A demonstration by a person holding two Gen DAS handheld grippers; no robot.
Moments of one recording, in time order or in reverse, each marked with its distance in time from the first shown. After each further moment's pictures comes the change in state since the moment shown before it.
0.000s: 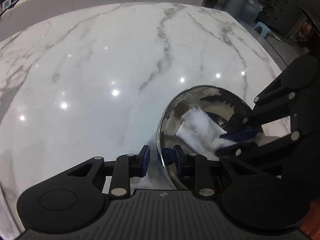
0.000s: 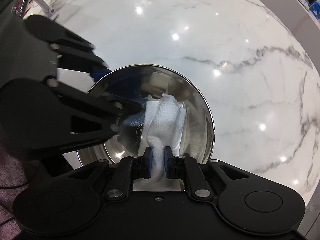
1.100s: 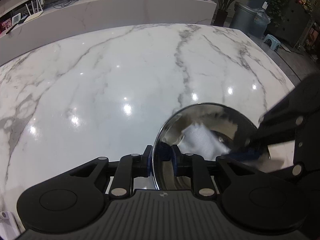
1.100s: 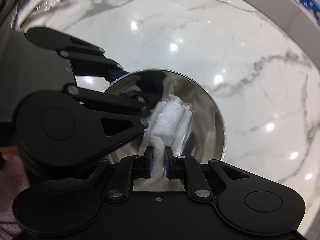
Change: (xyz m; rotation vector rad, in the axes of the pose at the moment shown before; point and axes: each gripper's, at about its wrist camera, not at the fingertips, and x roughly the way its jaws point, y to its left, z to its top) left arm 0.015 0.013 0.035 0.011 -0.114 0.083; right arm -0.018 -0.019 0.003 -0.007 -0.069 -0.084
